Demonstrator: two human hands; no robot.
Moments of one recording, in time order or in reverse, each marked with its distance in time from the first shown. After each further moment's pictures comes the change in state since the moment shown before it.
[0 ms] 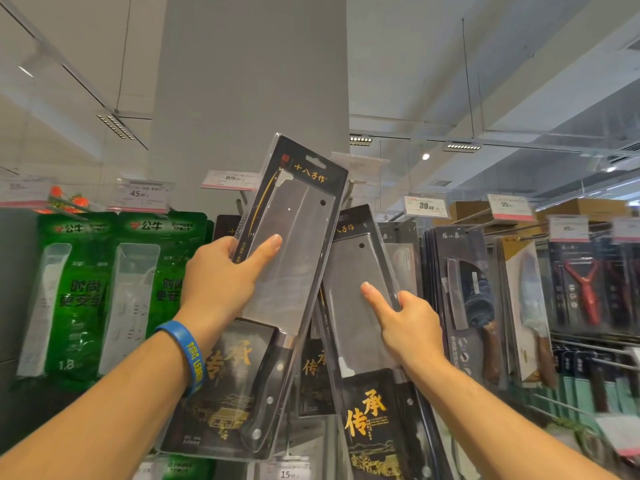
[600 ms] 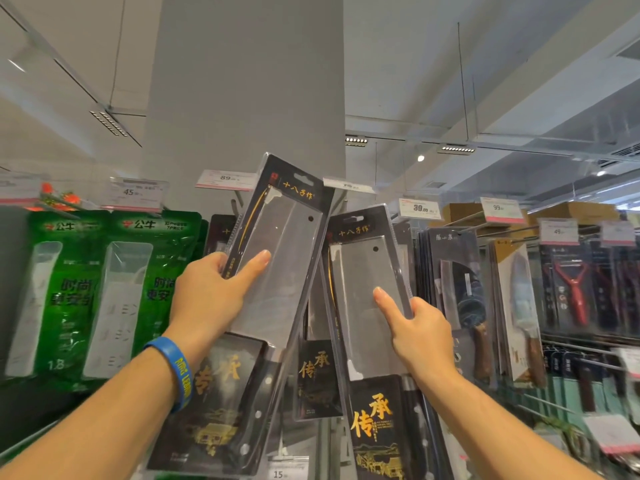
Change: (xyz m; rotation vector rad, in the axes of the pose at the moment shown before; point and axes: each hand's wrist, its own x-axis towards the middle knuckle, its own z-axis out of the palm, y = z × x) left_hand -0.010 -0.016 -0.001 0.060 -0.013 -0.017; right_hand -0.004 0.013 -0.017 0.015 0.033 0.023
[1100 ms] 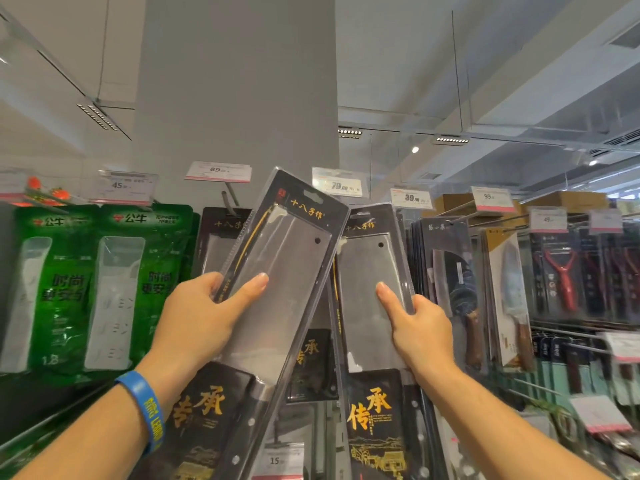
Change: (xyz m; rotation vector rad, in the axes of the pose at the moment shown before) left_hand -0.033 -0.008 -0.009 -0.011 -0.137 0.012; right_hand -0.006 0.010 -0.007 0.007 0.020 0.072
